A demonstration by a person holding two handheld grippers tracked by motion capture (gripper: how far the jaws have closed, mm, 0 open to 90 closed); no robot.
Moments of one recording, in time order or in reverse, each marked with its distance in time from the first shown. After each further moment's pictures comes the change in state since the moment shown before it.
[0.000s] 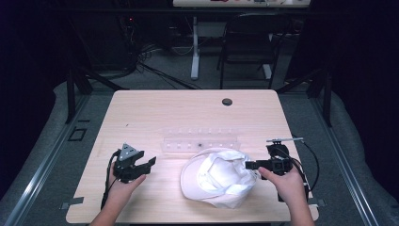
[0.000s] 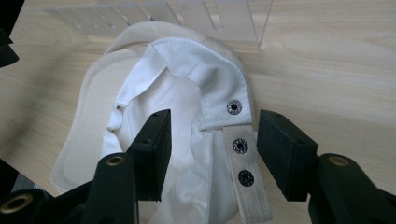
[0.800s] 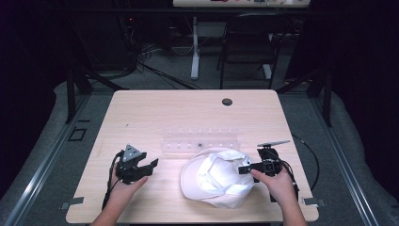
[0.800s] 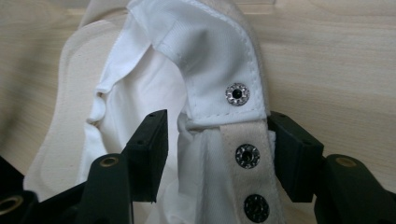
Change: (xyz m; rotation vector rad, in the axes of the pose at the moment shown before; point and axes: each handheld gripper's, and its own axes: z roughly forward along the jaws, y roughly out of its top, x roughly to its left) left arm -0.005 -0.001 0.003 0.013 -0.010 0.019; right arm -0.011 -0.005 0.041 0.120 0.042 0.044
